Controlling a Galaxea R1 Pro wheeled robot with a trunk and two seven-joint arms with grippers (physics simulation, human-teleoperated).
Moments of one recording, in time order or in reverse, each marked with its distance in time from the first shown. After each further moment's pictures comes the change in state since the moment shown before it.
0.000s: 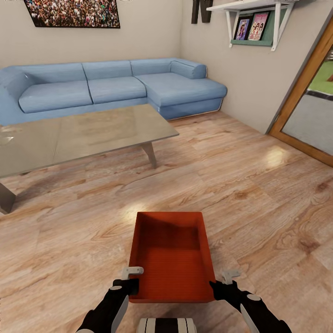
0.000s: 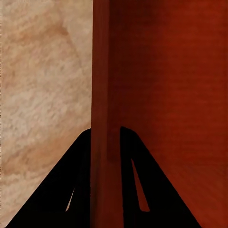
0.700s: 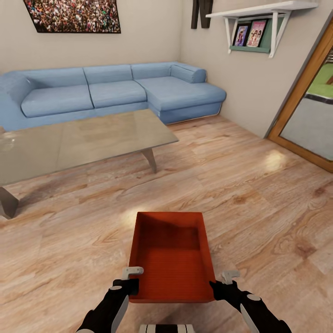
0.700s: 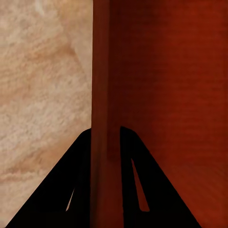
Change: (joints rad) left arm 0.000 0.000 0.000 0.000 0.000 0.001 0.000; right arm 0.000 0.000 0.000 0.000 0.000 0.001 0.000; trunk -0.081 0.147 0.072
